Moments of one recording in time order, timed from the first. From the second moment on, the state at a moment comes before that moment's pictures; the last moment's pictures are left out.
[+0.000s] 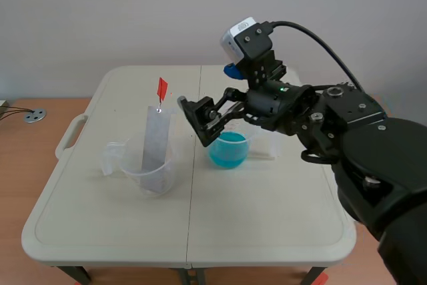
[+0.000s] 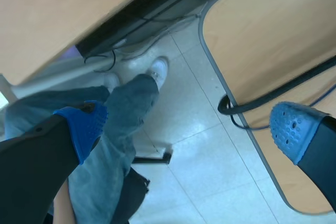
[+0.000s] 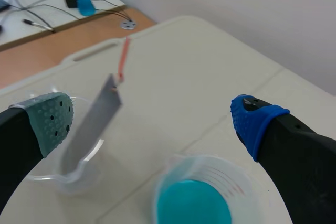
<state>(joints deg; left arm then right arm) 74.6 -45.2 -14.7 92.8 -12.4 -8.3 -1.8 10.8 6.3 -14.0 72.5 -4.2 33.6 6.5</state>
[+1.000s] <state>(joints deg) 41.5 -52.3 -19.7 115.3 -26.0 -19.1 -10.2 -14.1 23.0 -1.0 100.5 10.7 31.1 0.7</state>
